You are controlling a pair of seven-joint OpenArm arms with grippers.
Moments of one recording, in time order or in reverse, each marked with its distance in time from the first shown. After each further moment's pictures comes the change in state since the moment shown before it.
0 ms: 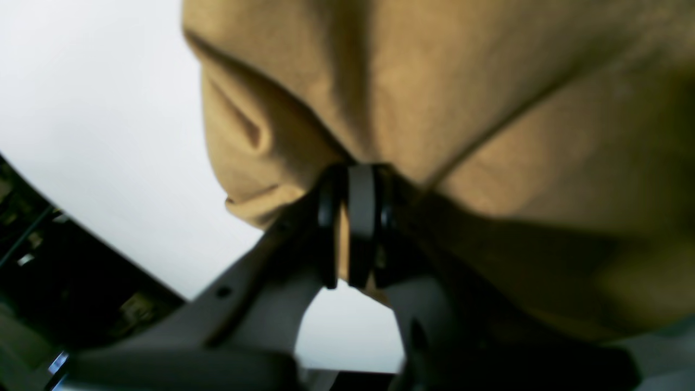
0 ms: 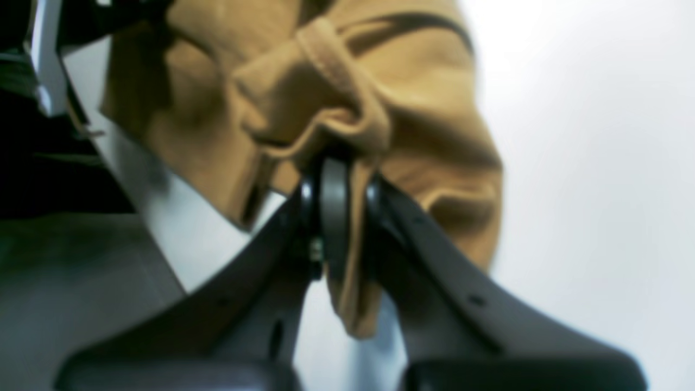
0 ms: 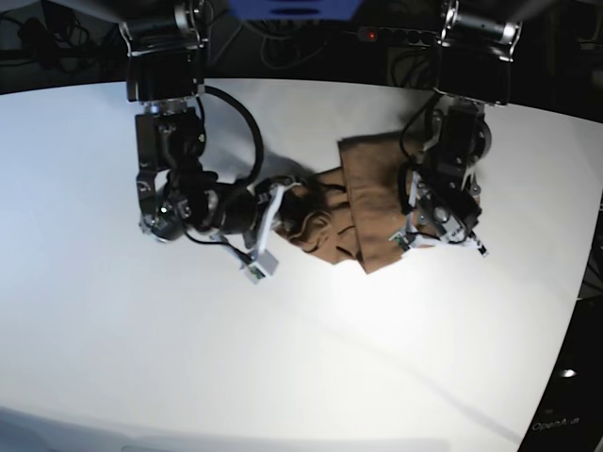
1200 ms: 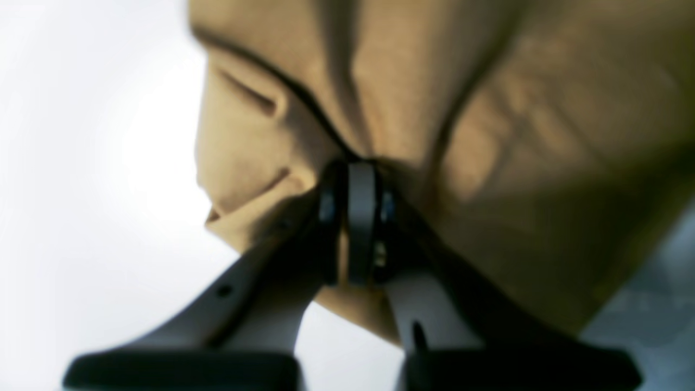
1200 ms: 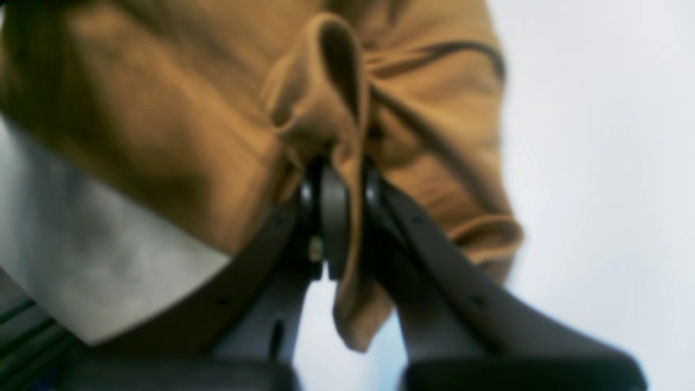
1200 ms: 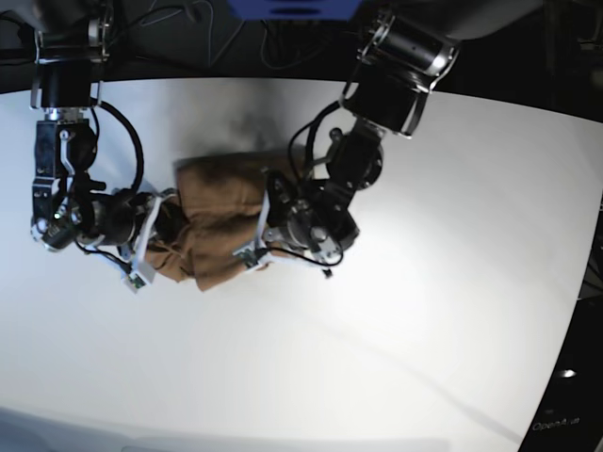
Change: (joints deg) left arm -7.0 16.0 14.3 -11.3 -9.8 0.3 -15.9; right arm 0.0 20.5 5.6 3.8 0.0 2.0 -0.7
